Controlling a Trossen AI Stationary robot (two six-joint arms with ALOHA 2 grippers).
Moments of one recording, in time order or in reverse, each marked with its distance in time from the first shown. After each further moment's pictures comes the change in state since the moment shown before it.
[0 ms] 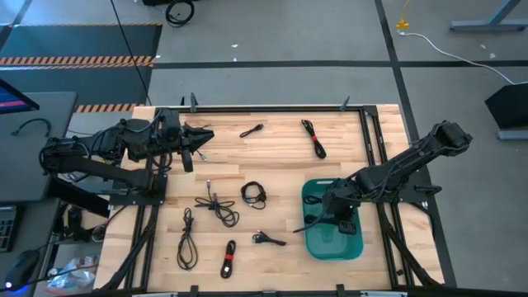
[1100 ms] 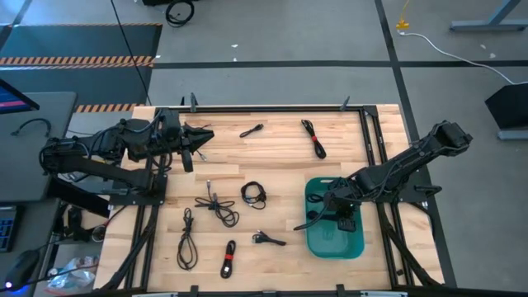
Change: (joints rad) left arm 0.000 0.000 0.000 0.000 0.000 0.000; right arm -0.004 0.000 0.000 -0.076 0.076 0.037
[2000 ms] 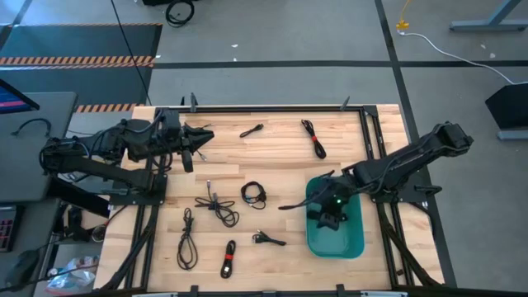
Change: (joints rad) left arm 0.000 0.000 0.000 -0.012 0.000 0.002; right arm -0.094 0.000 0.053 0.353 -0.173 0.213
